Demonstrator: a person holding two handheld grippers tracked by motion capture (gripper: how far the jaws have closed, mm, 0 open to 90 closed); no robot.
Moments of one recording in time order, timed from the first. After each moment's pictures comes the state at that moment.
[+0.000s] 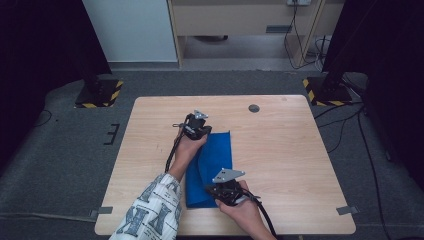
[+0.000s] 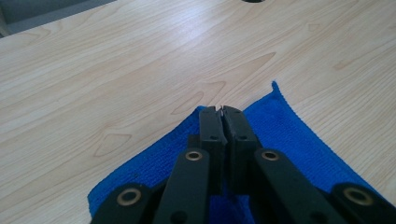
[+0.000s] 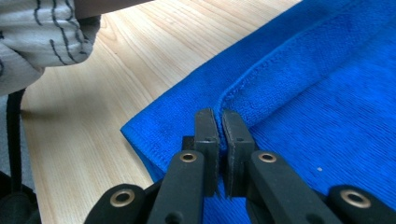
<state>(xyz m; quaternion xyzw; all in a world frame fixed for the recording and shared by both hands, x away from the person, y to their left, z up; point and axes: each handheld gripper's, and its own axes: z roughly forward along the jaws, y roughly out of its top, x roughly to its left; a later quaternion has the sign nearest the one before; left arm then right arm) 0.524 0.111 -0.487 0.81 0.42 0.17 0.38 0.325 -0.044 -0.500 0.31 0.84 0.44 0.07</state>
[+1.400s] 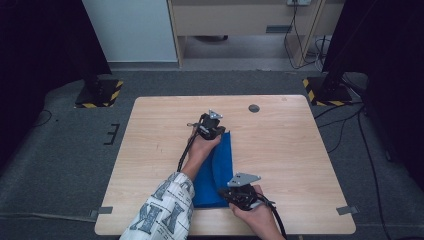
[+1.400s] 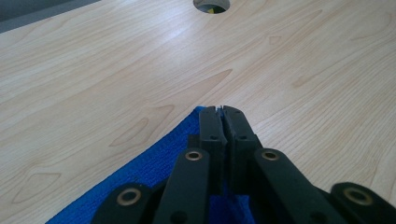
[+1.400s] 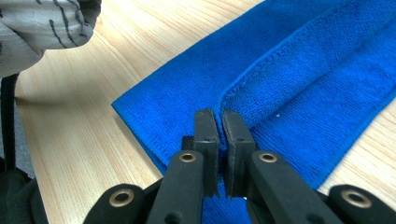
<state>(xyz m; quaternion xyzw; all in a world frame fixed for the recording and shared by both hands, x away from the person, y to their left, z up) 0.526 0.064 -0.488 0.81 0.40 0.16 0.39 0.314 -0.082 -0.504 0.33 0.84 0.43 0.07</state>
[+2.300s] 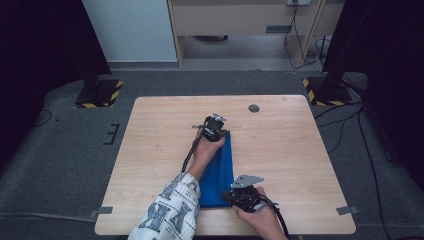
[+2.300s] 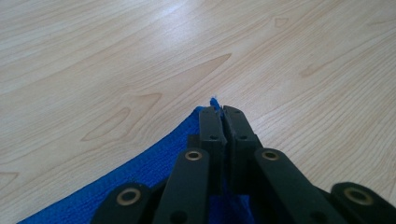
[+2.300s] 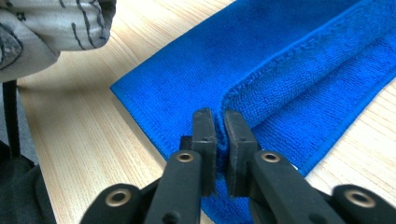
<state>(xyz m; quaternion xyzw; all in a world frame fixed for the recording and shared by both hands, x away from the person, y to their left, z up) 0.532 0.052 -0.507 0.82 0.42 0.14 0.37 0.312 -0.091 -0.511 0.33 0.84 0.42 0.06</state>
